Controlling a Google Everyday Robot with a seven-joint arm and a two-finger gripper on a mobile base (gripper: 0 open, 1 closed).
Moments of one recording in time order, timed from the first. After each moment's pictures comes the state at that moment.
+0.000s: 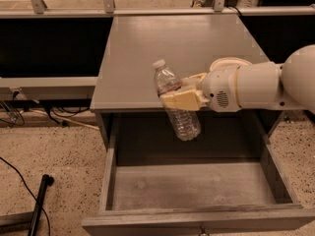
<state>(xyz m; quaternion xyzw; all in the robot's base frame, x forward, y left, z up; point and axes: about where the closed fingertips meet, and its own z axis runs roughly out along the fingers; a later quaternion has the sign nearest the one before) 0.509 -0.044 0.903 -0.40 0.75 0.29 0.44</state>
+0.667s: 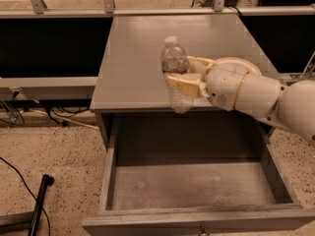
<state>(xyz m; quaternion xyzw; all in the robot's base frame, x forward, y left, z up) 0.551 -0.056 0.937 -0.38 0.62 0.26 0.63</state>
